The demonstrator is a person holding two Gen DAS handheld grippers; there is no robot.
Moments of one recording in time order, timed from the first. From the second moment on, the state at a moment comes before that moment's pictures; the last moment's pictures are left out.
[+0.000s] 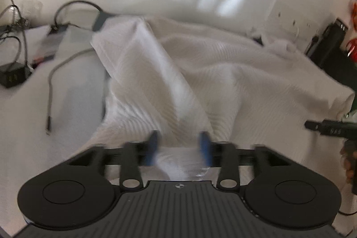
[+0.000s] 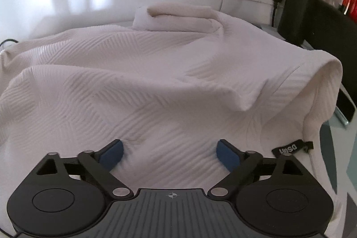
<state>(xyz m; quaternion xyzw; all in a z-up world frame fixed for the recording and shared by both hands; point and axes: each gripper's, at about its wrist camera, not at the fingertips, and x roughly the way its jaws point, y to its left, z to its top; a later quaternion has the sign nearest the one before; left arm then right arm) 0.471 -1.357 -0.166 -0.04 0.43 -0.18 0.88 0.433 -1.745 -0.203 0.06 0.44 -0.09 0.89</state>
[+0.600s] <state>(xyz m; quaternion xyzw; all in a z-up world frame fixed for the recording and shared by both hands) 0.542 -1.318 -0.186 -0.14 0.47 -0.14 0.86 0.435 -1.747 -0.206 0.06 0.43 -0.08 0.90</state>
